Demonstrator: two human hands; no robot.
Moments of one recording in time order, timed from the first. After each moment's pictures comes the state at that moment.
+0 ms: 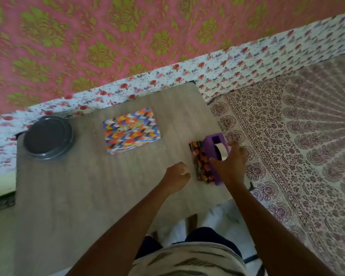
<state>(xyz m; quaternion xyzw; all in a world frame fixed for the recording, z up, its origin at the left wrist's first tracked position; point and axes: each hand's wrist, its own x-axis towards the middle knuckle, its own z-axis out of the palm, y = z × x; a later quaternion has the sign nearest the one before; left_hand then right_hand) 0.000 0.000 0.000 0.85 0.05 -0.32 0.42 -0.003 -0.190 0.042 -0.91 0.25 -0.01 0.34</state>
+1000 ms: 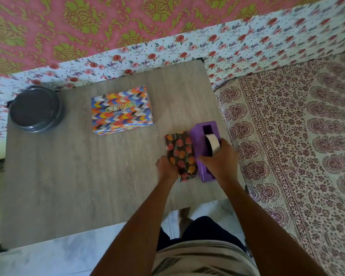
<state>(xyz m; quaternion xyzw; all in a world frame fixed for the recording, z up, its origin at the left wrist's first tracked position) 0.011 -0.058 -0.063 0.83 0.33 -0.20 0.39 0.034 -0.225 -0.001 -0.91 0.17 0.10 0.37</state>
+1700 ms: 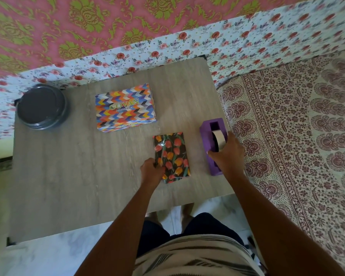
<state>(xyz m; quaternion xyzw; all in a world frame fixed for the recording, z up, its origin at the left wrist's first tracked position) -0.022 0.000 -0.060 0.83 0.33 -0.17 0.41 0.040 -0.242 -0.019 -0.93 0.16 0.11 0.31</state>
